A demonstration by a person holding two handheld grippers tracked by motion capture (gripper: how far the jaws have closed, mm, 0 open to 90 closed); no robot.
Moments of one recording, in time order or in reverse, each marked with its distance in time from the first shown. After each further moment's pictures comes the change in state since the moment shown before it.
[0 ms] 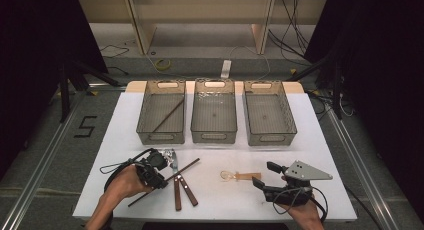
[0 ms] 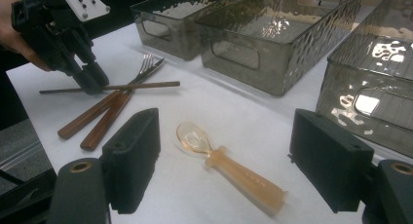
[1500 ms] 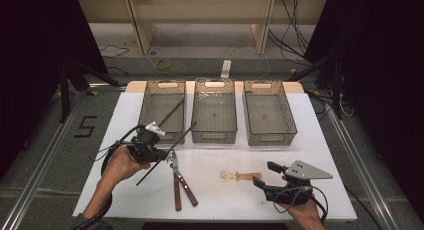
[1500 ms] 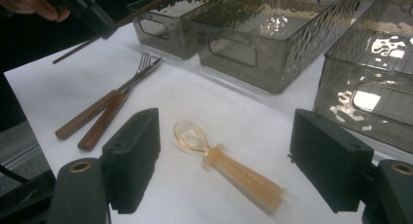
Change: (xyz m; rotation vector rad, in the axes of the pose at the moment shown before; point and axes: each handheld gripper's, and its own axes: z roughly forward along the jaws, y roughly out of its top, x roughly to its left) left arm 0.030 0.022 -0.064 -0.307 0.033 -0.091; right arm -0.003 -0.001 0.001 0.005 -0.002 0.016
